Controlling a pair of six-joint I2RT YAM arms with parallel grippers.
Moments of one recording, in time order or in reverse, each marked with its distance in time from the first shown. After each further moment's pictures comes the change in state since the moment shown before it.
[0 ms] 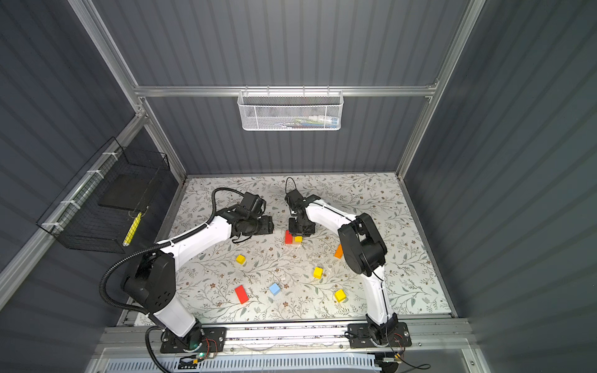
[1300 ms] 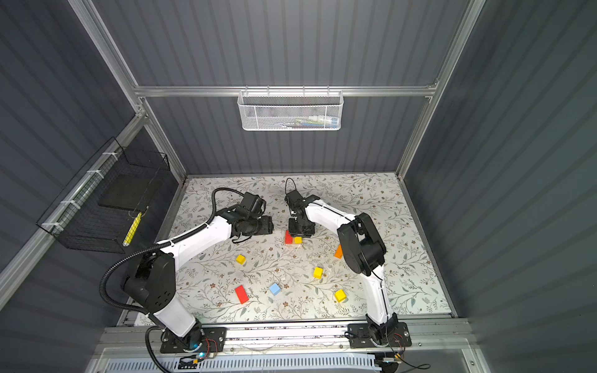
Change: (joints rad) left arm 0.000 0.000 0.000 -0.002 0.001 0.003; right arm 0.000 0.000 0.003 -0.006 -0.010 0.018
